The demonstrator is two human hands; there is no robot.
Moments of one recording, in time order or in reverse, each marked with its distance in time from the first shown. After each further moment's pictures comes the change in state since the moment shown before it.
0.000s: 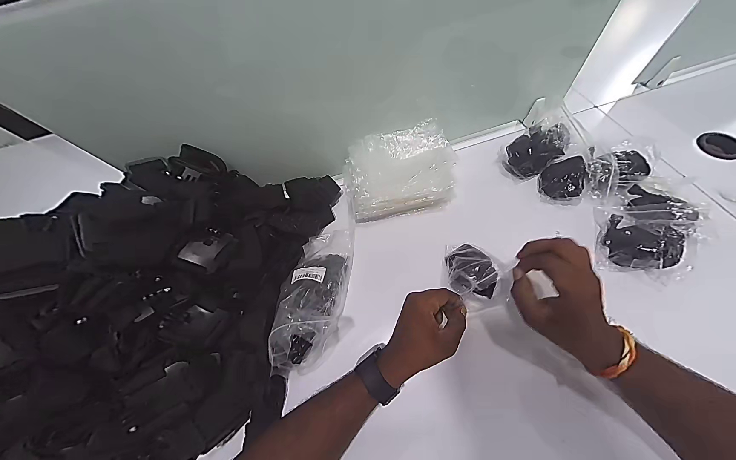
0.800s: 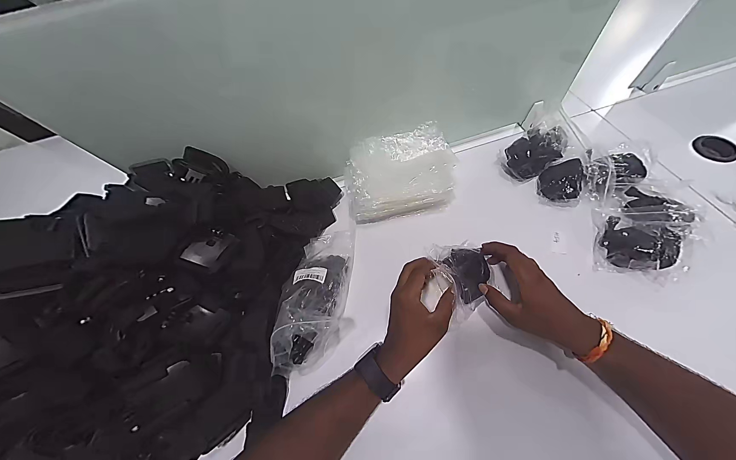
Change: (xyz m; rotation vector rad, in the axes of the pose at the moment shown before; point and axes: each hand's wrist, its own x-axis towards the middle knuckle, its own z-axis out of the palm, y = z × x) left_hand 0.010 -0.005 0.000 0.138 0.314 -0.030; right_hand -0.007 0.018 0.023 0.158 -0.443 0.256
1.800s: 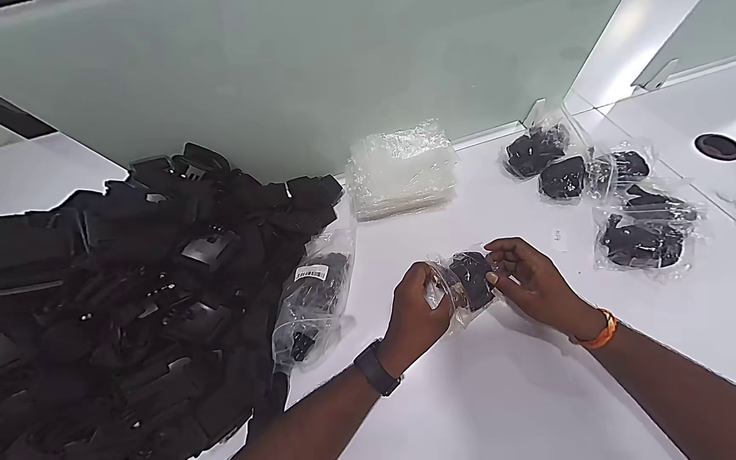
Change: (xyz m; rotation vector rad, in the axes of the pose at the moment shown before) left_hand 0.001 -0.001 -0.002 -0.023 -0.061 -0.076; right_hand 0.008 0.011 -0.003 0.500 -0.011 -0.065
